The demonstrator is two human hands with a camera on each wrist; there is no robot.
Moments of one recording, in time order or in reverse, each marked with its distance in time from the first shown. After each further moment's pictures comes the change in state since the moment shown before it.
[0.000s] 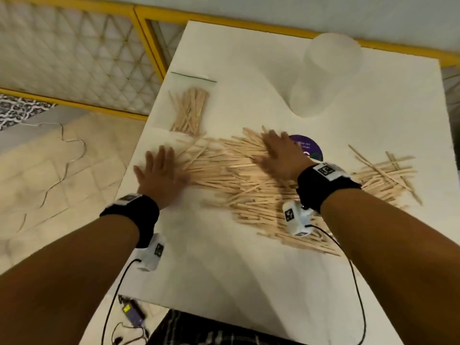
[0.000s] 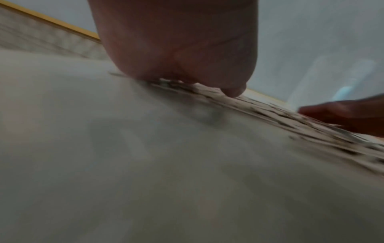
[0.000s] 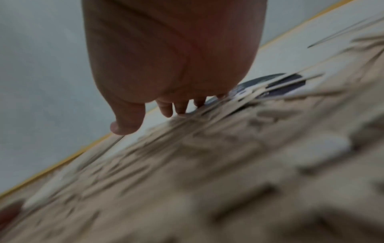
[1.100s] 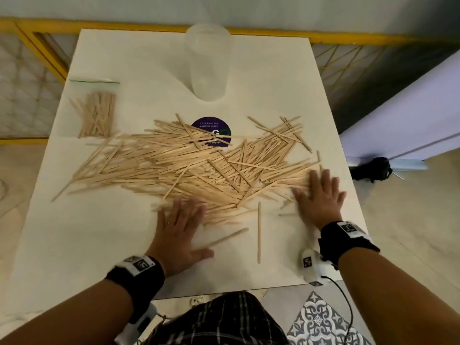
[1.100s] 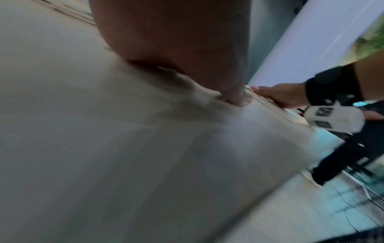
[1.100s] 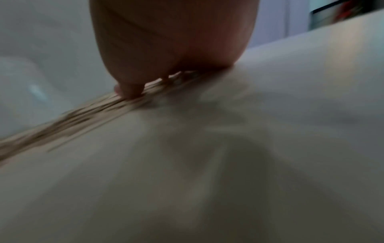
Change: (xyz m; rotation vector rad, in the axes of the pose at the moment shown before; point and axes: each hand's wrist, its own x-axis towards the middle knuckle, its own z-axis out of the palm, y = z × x) left_hand -0.158 0.129 0.090 0.258 -0.167 0.687; right_hand -0.268 0.178 0.063 0.120 0.333 0.758
